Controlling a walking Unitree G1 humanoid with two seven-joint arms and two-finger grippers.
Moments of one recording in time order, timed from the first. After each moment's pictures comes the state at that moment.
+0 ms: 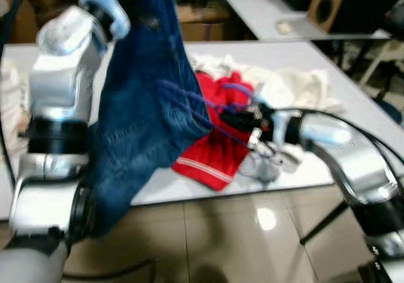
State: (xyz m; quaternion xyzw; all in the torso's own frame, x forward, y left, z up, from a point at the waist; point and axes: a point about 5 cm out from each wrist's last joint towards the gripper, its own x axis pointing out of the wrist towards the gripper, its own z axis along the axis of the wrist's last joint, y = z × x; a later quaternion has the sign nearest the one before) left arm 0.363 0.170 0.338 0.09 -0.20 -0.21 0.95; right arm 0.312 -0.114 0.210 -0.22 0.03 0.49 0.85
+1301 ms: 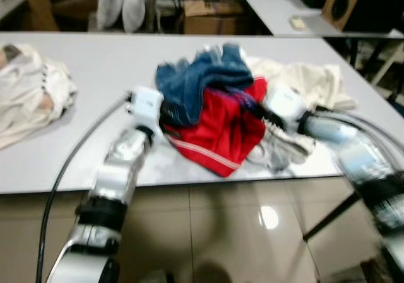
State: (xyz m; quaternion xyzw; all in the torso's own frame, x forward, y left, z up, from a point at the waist) left arm 0.350 0.138 0.141 0.05 0.05 -0.17 0.98; right arm 0.334 -0.173 0.187 -0.38 -0.03 0.44 0.81
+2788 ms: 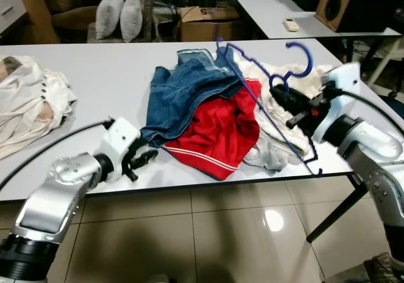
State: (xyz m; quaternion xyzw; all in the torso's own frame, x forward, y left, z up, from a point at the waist) left arm 0.286 0.201 0.154 0.13 0.14 -0.28 0.94; right arm 0.295 -0.177 0.224 -0.06 -0.02 0.25 0.97
